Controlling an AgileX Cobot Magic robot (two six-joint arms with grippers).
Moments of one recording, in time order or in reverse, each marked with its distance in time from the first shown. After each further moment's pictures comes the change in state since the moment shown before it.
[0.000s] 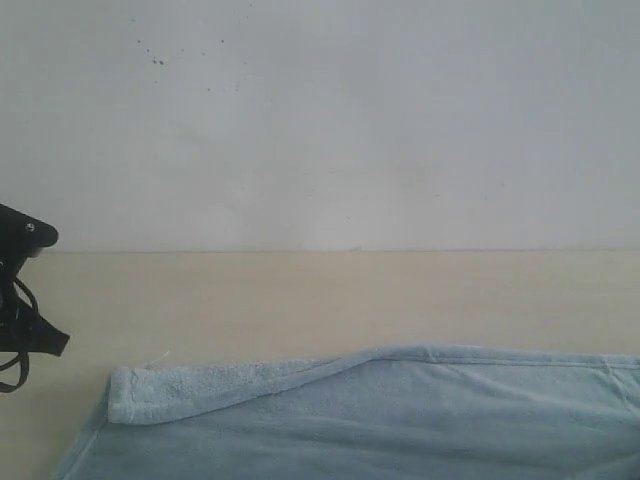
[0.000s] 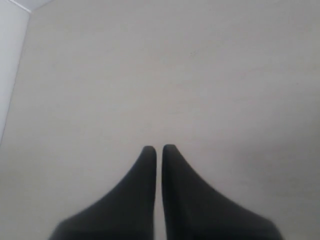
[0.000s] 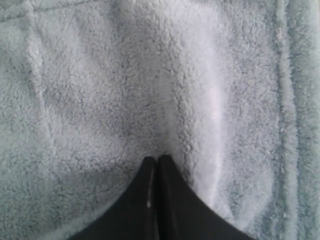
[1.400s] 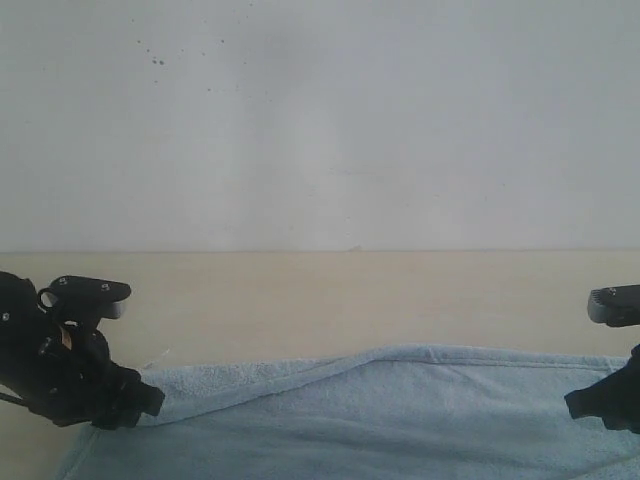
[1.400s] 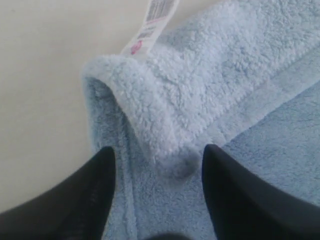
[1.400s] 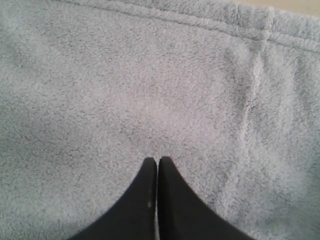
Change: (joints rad) left arm 0.000 0.112 0.000 -1.272 -0.354 1.092; right arm 0.249 -0.117 0.017 -0.018 0.066 -0.113
